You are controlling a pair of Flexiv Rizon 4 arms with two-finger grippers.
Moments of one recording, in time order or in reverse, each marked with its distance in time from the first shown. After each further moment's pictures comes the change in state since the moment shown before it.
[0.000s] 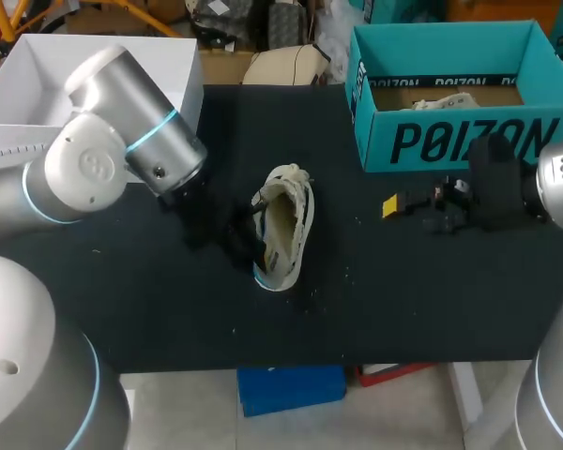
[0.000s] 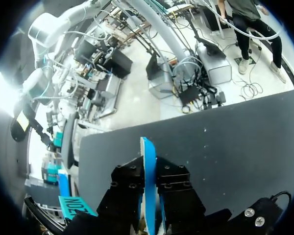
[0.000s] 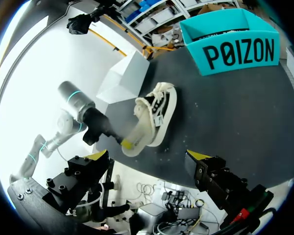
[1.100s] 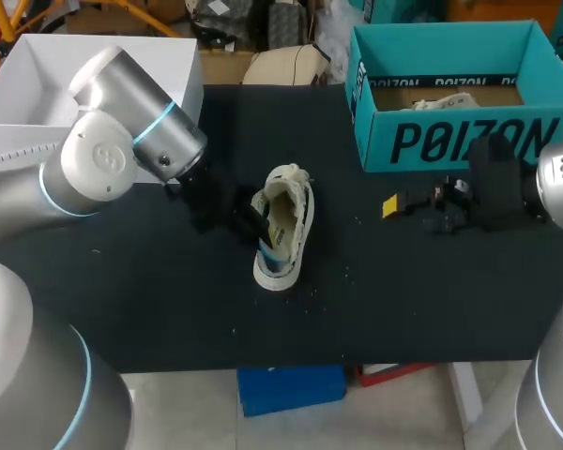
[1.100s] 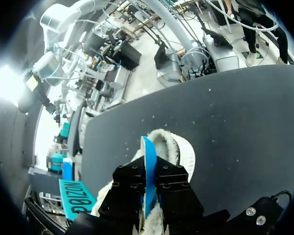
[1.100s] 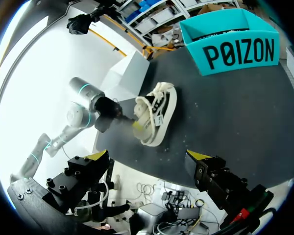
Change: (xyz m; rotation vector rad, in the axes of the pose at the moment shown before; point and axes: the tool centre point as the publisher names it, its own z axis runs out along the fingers) left arm 0.002 0.071 -0.002 -0.048 -0.080 -0.032; right arm 0.000 0.000 0.000 0.000 0.000 0.000
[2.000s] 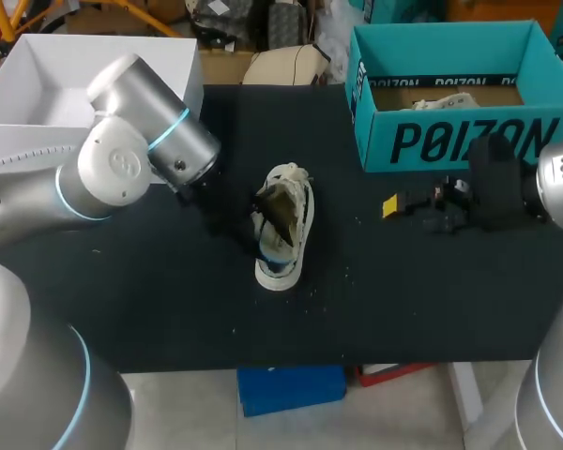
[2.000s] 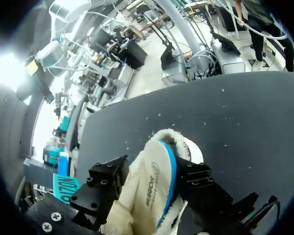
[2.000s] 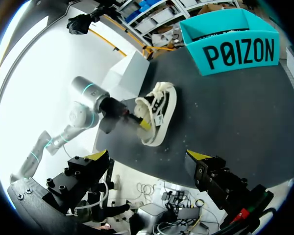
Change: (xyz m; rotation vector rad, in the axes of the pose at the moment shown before) left arm -0.003 0.005 0.021 0.008 0.017 -0.075; right arm 0.000 0.000 0.000 0.000 0.000 0.000
